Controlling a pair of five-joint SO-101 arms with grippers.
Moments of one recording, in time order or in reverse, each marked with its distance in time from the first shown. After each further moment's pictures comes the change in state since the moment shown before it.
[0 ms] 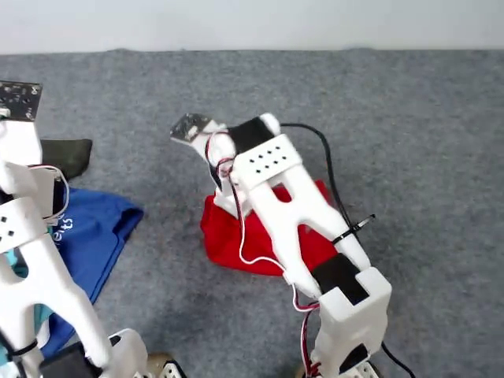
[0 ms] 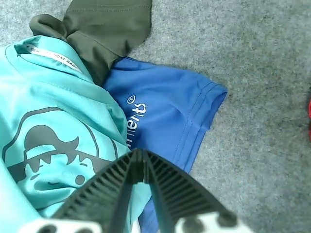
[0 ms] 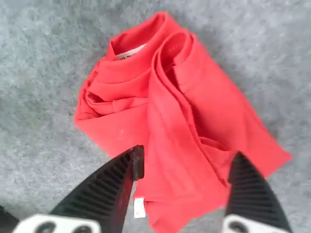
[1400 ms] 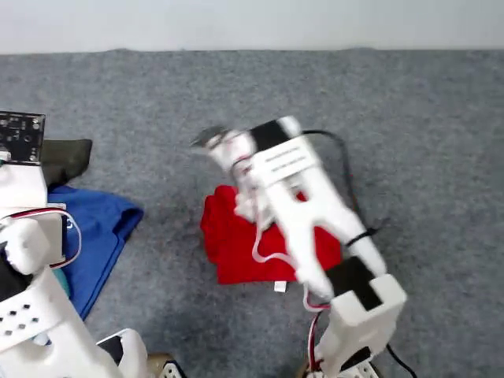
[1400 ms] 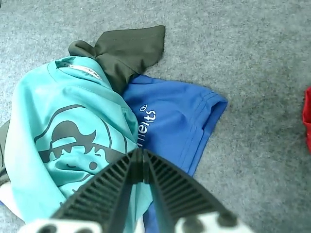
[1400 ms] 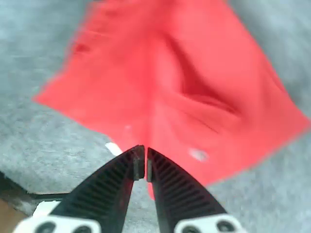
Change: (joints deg) left arm 0.0 -22.8 9.6 0.2 0.0; right arm 8.1 -3.6 10.5 0.7 2.9
